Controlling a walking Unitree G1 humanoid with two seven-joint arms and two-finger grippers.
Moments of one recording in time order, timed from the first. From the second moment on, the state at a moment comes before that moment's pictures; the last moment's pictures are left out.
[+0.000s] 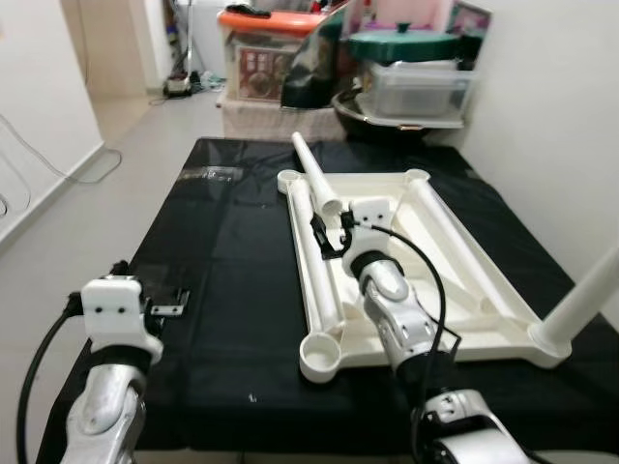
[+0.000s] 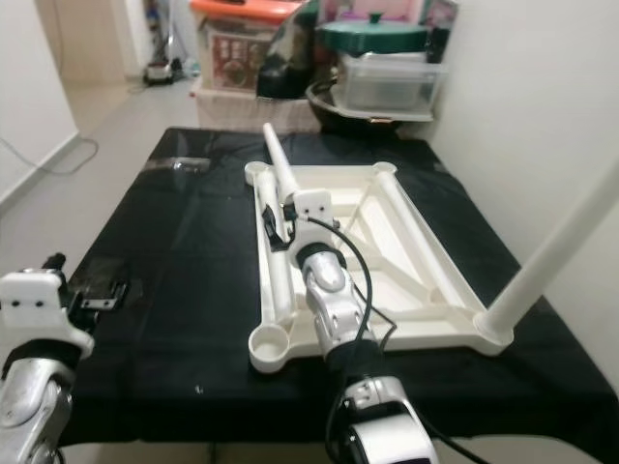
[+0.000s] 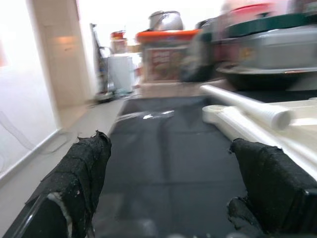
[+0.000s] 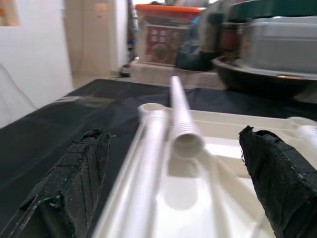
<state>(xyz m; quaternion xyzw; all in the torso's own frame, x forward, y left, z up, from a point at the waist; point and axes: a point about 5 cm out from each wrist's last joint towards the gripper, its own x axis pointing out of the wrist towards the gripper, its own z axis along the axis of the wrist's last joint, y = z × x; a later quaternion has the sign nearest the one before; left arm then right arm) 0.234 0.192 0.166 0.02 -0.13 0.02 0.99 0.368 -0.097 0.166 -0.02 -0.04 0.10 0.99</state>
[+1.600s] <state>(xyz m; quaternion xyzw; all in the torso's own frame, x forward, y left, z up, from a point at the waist) 0.236 0.183 0.167 0.02 -0.13 0.01 0.99 0.348 -0.095 0.199 -0.02 -0.09 0.15 0.98</state>
